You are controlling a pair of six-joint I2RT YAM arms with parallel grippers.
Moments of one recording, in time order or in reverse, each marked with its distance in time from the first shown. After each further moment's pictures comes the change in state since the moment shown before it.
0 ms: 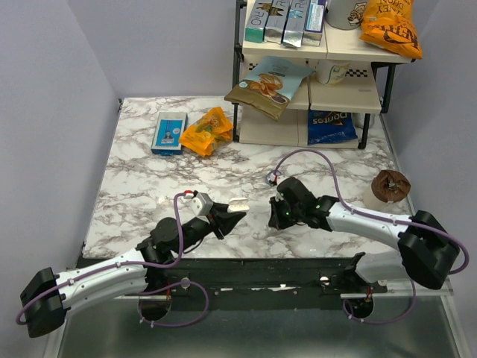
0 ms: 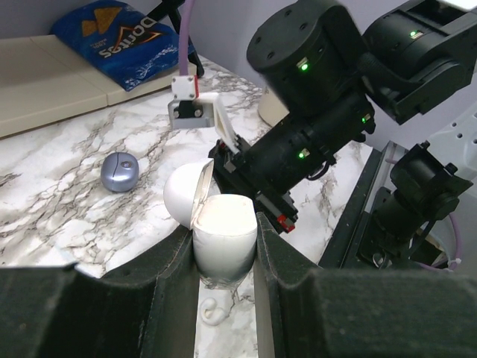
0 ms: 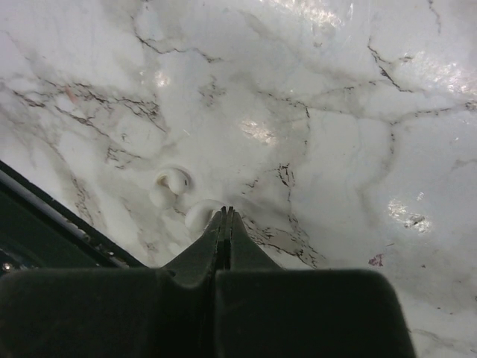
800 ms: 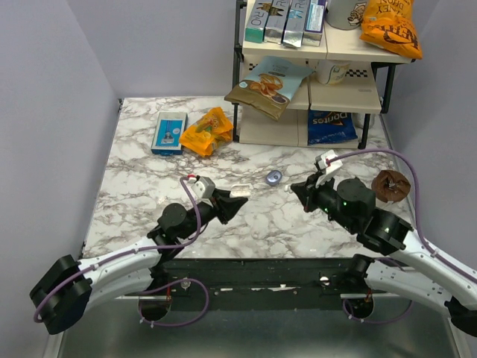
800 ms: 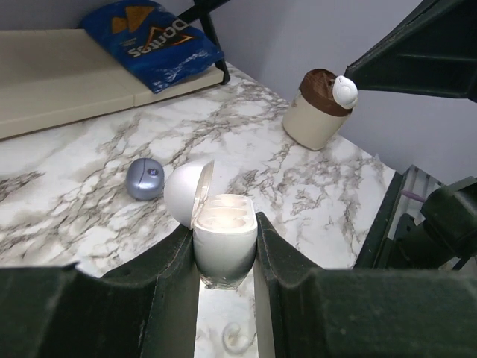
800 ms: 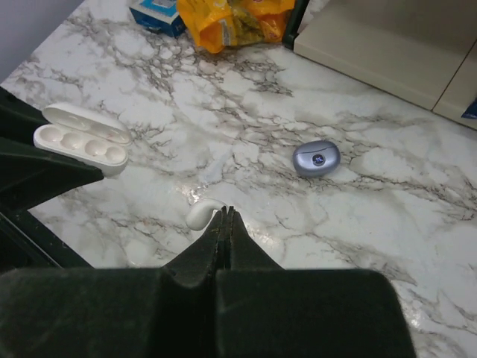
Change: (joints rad) left arm 0.169 0.215 0.019 0.190 0.099 -0.077; right arm 0.060 -0.600 0.134 -0.110 0.346 -0.235
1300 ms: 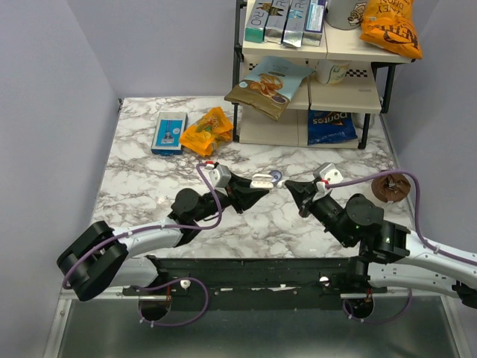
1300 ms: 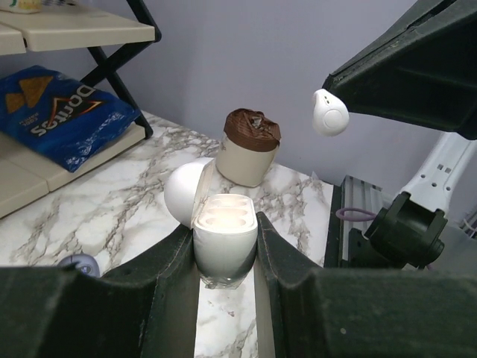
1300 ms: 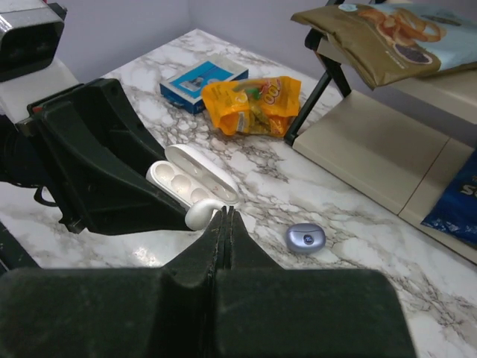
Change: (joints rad) left arm 0.036 0.385 0.196 0.354 0.286 -0.013; right arm 0.335 -0.032 -0.008 0.243 0.312 -0.275
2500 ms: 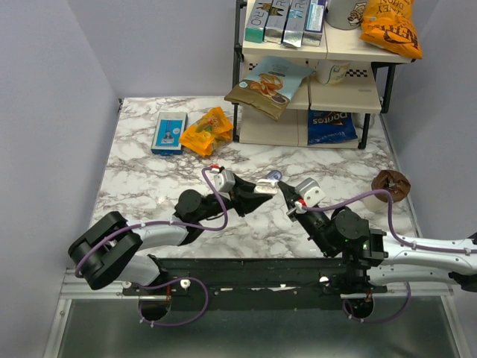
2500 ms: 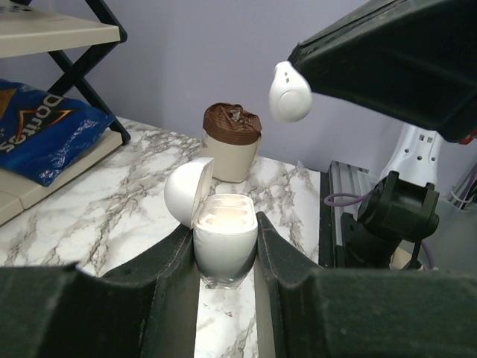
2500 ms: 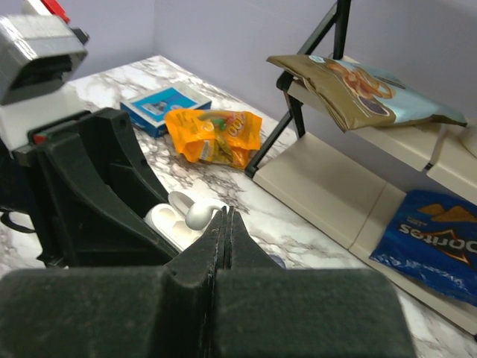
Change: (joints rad) left arm 0.001 0.125 -0.002 0.166 0.108 0.027; right arm 0.173 0.098 -0.126 0.396 0.233 -0.334
